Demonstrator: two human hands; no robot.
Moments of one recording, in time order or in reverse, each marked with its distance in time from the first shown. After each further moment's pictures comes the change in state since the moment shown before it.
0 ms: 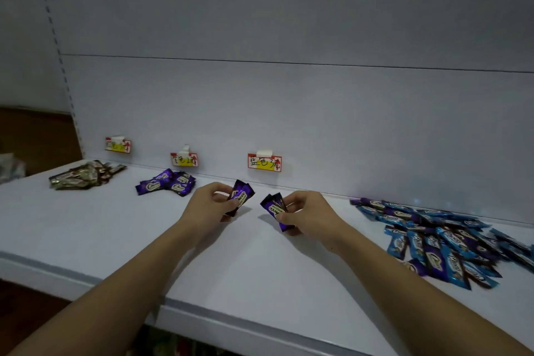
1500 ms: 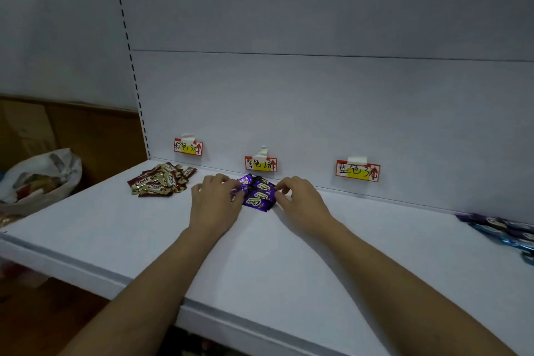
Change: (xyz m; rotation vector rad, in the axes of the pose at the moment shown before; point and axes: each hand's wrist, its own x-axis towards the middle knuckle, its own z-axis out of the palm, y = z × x) left_hand 0.082 -0.070 -0.171 1.028 0.280 0.304; right_hand 0.118 -0.052 0.194 -0.558 0.092 -0.361
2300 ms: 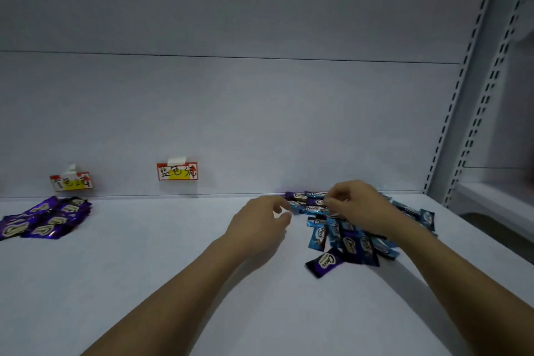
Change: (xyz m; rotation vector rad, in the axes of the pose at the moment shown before) left_hand -0.069 0.387 0.050 -0.529 -0.521 0.318; right_hand -0.200 0.231 -0.301 -0.051 0.070 0.427
